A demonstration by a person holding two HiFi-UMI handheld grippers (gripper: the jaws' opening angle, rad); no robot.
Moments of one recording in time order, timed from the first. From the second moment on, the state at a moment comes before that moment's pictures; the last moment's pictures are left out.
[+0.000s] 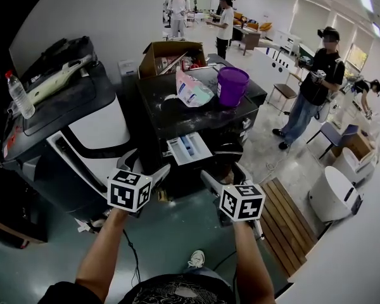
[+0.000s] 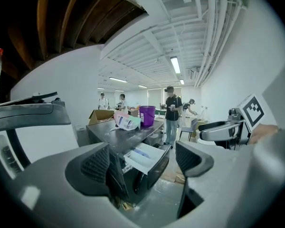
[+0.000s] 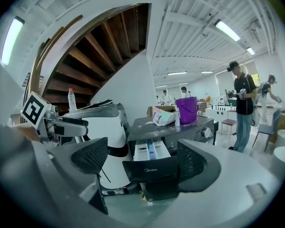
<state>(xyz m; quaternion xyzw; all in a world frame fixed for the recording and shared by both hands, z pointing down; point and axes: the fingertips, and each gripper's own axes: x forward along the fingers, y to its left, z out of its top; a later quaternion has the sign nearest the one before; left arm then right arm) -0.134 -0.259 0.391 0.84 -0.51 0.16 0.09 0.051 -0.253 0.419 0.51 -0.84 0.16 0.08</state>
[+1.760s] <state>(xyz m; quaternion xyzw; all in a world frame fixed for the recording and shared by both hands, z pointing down) -0.108 -0.303 0.477 0.80 -0.53 0.25 0.12 0.015 -0.330 0.606 0.39 -0.81 0.42 -0.10</state>
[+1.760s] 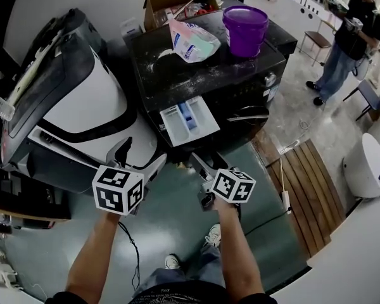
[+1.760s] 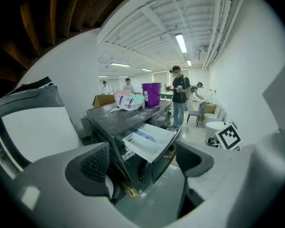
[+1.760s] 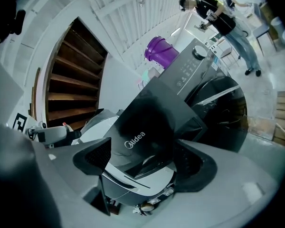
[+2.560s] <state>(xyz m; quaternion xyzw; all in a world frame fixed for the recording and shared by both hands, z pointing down) -0.119 -0.306 0.484 0.77 -0.56 0.27 0.13 0.006 -0.344 0.616 0.34 -0.81 0.46 -0.10</state>
